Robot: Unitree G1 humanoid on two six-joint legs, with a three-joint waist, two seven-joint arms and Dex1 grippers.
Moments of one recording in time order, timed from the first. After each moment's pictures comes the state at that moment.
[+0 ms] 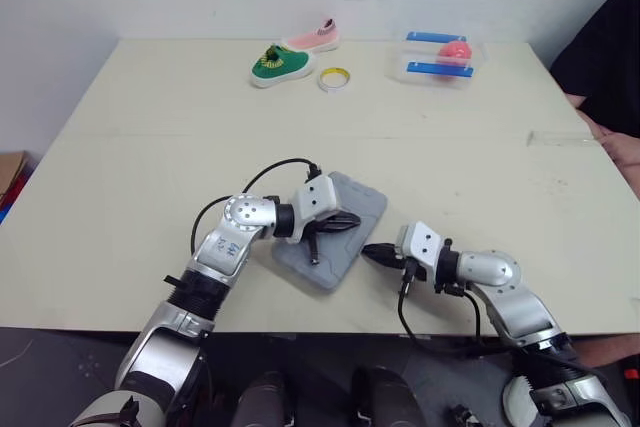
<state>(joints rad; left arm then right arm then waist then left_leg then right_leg) -0.65 0.32 -0.30 0.23 -0.08 0.21 -0.94 -0.29 -0.51 0.20 0.07 0.11 0.02 0.95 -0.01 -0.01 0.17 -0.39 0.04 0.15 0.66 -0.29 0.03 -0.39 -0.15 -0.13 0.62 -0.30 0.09</state>
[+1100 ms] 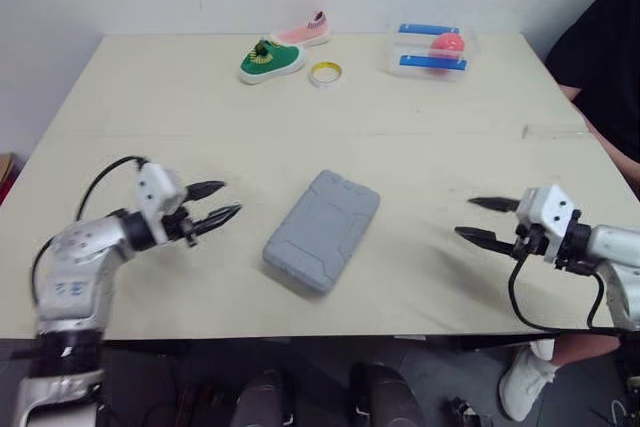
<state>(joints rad) -0.20 0.70 0.28 0.00 -0.35 0.22 -0.91 -0.27 -0.85 -0.19 0.22 0.30 -0.13 1.15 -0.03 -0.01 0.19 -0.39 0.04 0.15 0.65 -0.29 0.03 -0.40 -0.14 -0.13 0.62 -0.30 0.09</state>
